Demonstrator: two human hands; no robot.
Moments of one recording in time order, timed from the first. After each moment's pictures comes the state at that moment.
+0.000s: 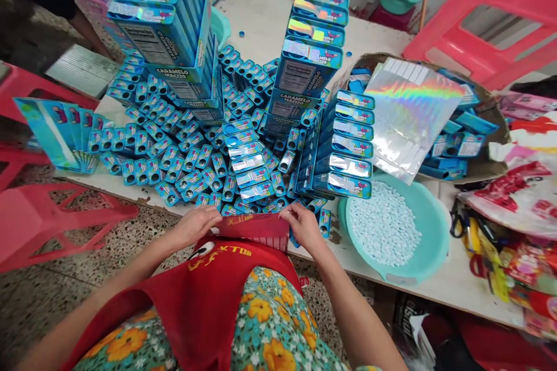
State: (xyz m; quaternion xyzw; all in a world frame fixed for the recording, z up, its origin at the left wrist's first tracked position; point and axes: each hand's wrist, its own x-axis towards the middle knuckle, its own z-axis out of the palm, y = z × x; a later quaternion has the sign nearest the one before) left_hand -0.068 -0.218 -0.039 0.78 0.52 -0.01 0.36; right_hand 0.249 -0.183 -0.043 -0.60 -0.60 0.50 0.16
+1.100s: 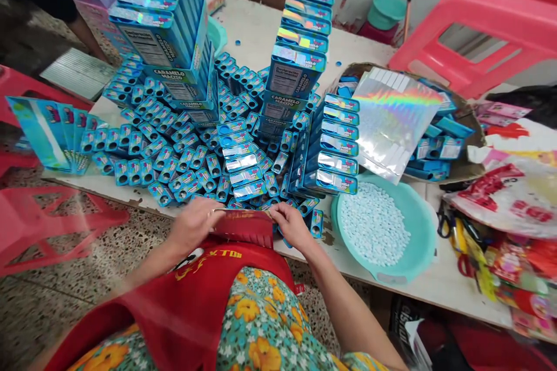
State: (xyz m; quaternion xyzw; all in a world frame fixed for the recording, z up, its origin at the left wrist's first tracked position) left_hand -0.032 -0.225 -0.017 0.77 0.57 0.21 0.20; right_hand 0.239 -0.183 -0.031 -0.54 -0.62 0.54 0.18
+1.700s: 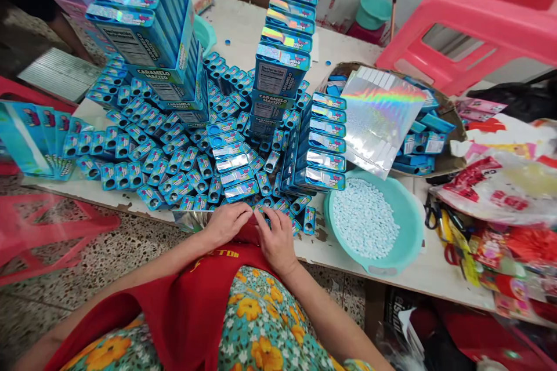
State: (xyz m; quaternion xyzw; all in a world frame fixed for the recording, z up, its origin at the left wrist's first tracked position) left_hand 0.049 -0.197 -0.021 0.75 0.55 0.10 0.34; right_hand 0.228 -0.236 -0.037 -0.51 -0.83 0.09 0.20
